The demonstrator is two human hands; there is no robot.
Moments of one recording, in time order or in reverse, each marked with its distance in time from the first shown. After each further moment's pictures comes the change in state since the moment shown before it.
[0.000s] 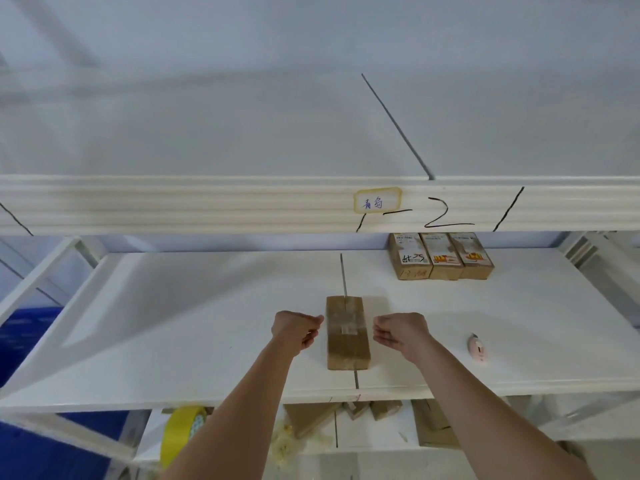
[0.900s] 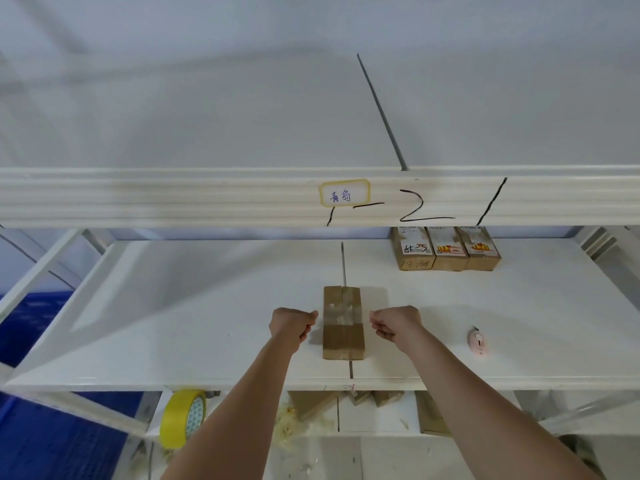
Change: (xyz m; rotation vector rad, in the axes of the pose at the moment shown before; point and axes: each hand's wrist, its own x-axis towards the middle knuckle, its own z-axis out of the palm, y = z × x) left_hand 0.011 -0.018 0.015 0.109 0.206 0.005; right_hand 0.032 0.008 0.003 -0.130 0.084 0.076
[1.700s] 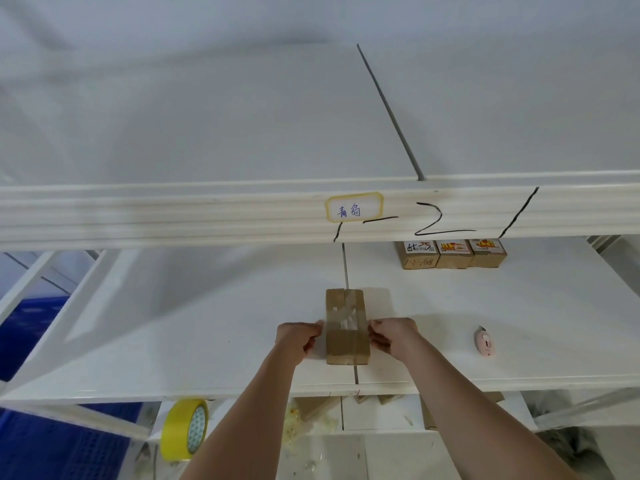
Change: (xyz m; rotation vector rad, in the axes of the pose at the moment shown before) left_hand 0.030 -0.021 0.006 -0.043 -0.164 -0.137; right_hand 0.013 0.015 0.016 0.103 -0.051 0.158
